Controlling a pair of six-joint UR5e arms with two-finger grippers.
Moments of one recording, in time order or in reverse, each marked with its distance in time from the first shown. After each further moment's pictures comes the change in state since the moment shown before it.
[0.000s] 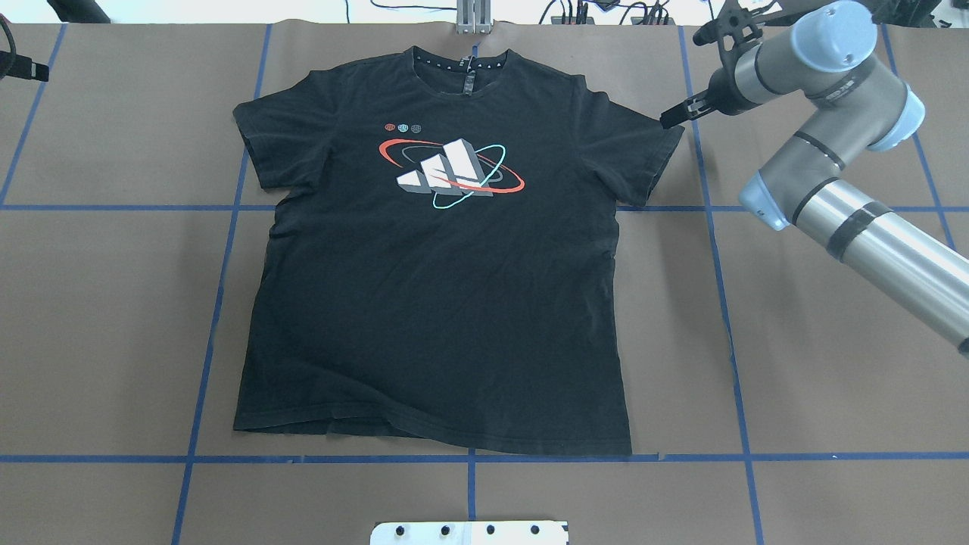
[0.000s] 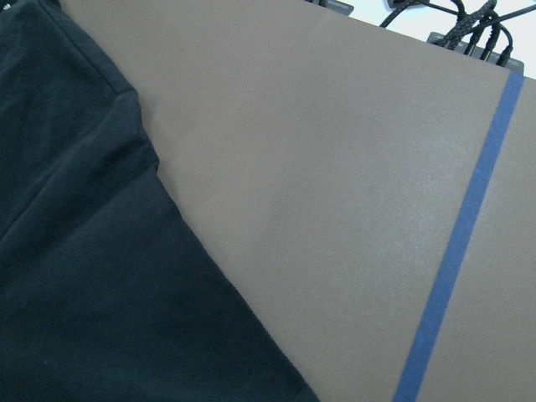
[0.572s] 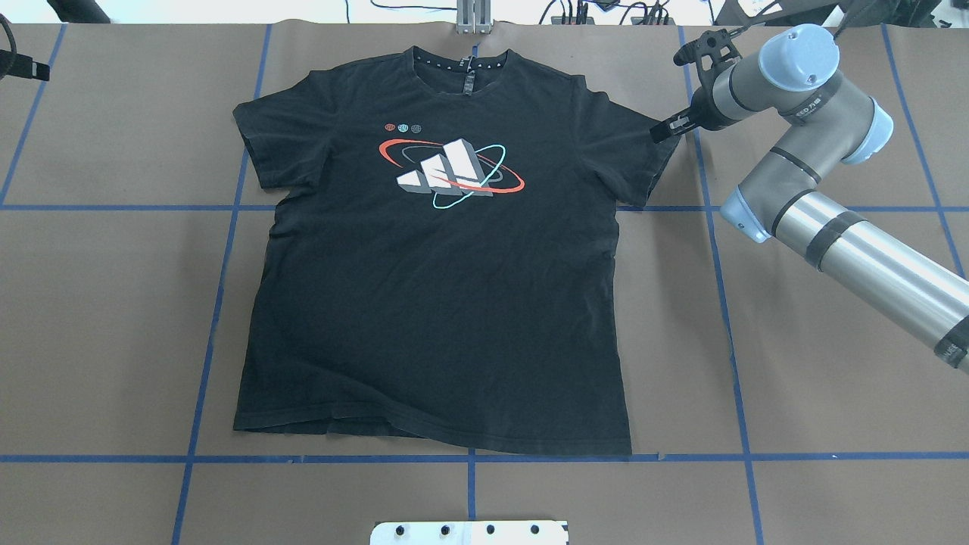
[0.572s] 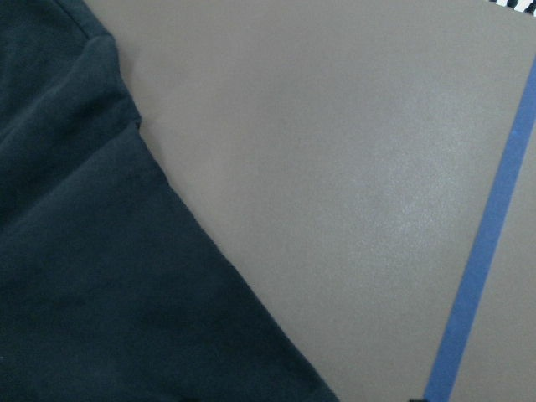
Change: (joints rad) left arm 0.000 -0.002 0.000 0.000 -0.001 -0.005; right arm -0.029 0.016 -0.055 0.001 -0.027 0.002
